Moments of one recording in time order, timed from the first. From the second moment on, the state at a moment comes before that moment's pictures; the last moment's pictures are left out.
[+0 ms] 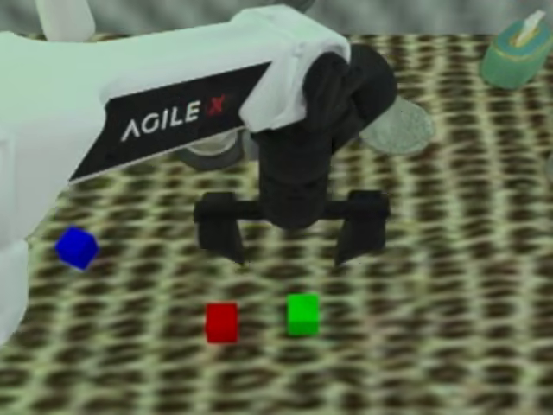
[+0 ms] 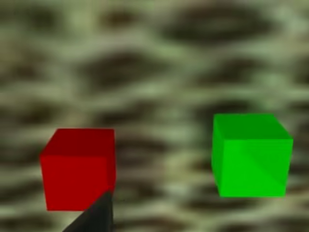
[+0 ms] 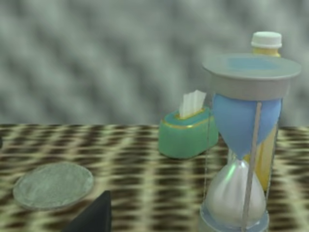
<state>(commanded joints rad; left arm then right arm) -0.79 2.08 1.71 -1.19 -0.01 -0.77 0.01 0.00 0.00 0.00 0.00 0.00</state>
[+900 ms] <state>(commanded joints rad) -0.17 1.95 1.44 -1.08 0.00 0.25 0.01 0.00 0.00 0.00 0.00 0.00</state>
